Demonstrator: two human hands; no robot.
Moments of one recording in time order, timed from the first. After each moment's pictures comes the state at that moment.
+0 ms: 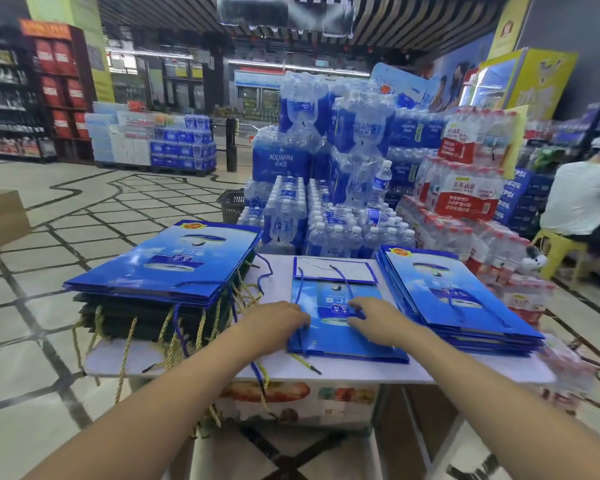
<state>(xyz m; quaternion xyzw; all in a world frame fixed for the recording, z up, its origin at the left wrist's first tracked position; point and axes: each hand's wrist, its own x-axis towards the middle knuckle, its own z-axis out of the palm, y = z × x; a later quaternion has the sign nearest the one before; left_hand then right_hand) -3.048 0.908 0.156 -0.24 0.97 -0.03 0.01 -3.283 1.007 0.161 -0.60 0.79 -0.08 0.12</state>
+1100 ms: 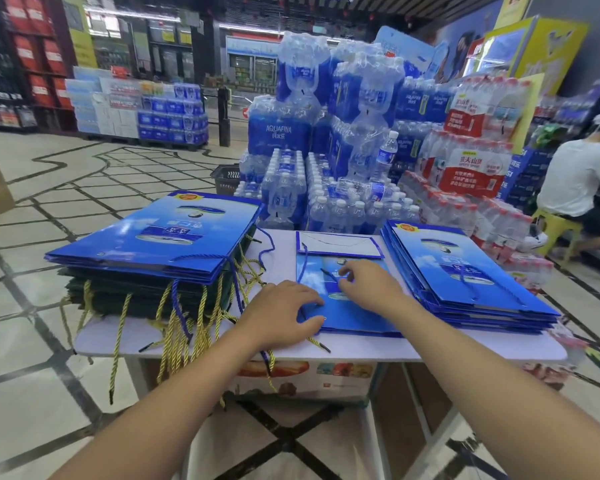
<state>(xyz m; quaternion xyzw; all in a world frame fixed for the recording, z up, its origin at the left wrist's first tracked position) -3.045 0.909 0.114 -0.26 0.95 0.10 -0.16 -3.256 0.975 0.157 -0.56 0.82 -0.15 0.04</state>
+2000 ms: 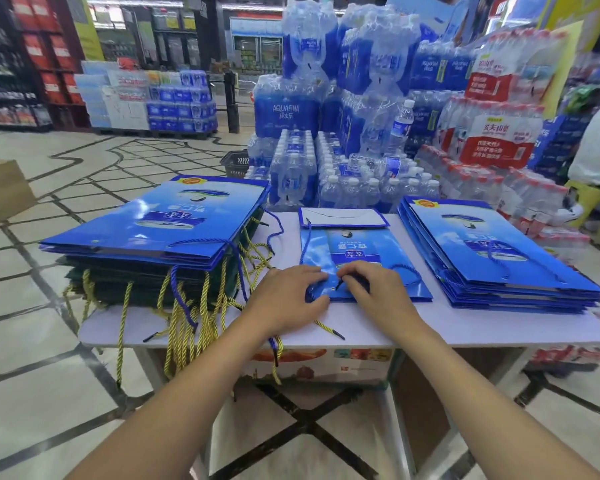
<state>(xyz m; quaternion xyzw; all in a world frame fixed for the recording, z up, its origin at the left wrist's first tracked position) -3.048 0.904 0.110 -0.32 0.93 0.10 -0.16 -3.231 1.005 0.108 -0.62 0.68 -0.38 0.01</state>
